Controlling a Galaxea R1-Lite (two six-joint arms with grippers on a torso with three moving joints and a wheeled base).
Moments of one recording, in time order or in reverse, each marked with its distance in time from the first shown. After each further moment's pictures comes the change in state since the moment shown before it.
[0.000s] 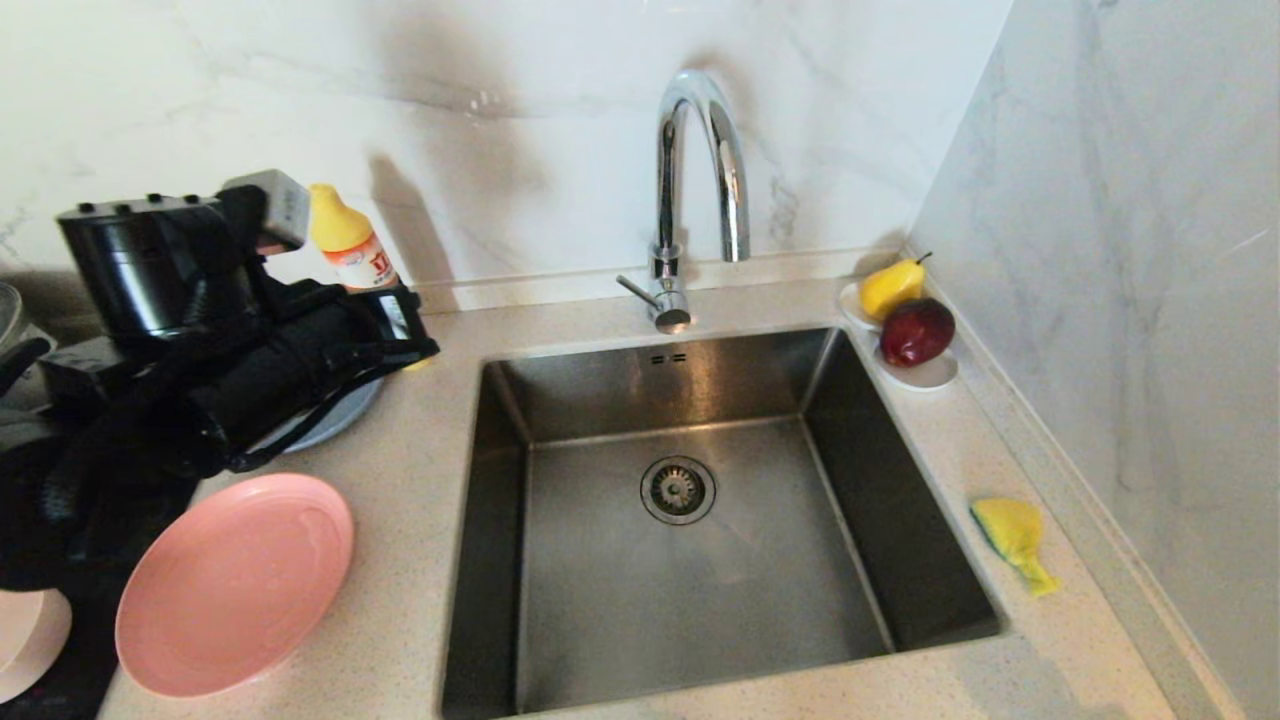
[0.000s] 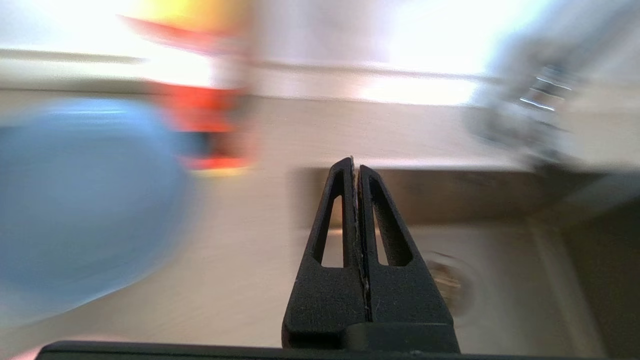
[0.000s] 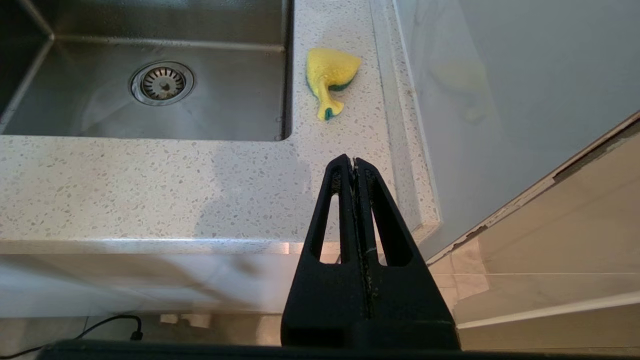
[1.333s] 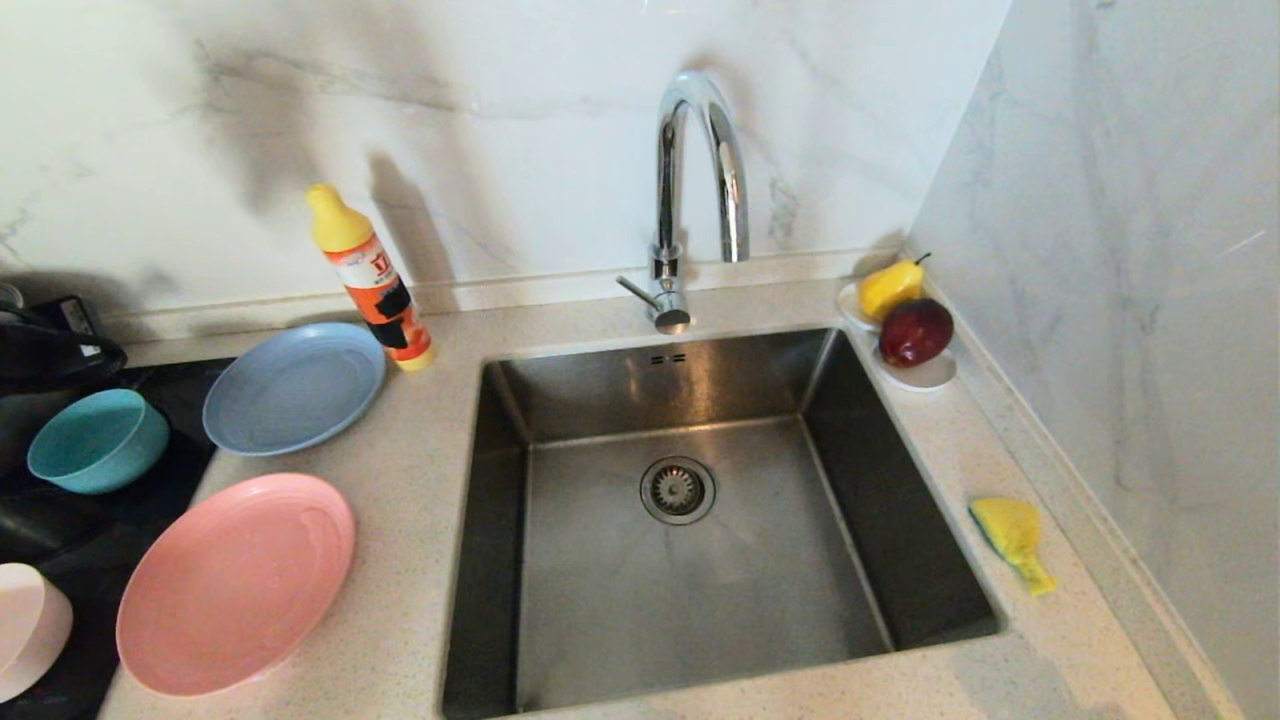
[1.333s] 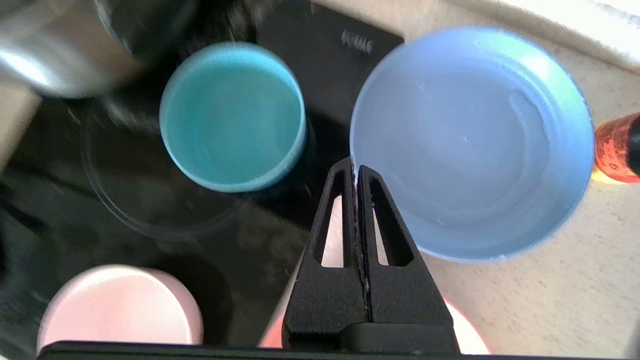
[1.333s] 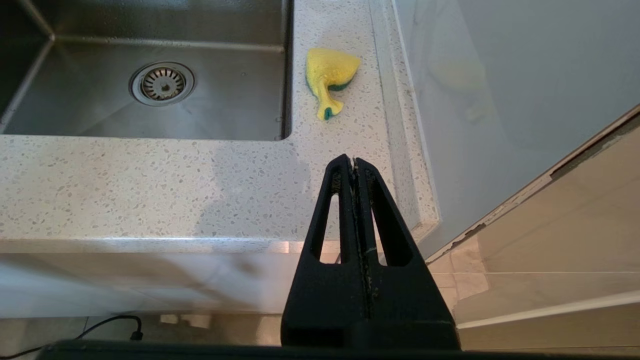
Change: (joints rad) left arm 0.698 0.055 -0.388 0.738 -0.174 -0.022; right arm 0.000 0.000 0.000 0.000 0.000 0.000
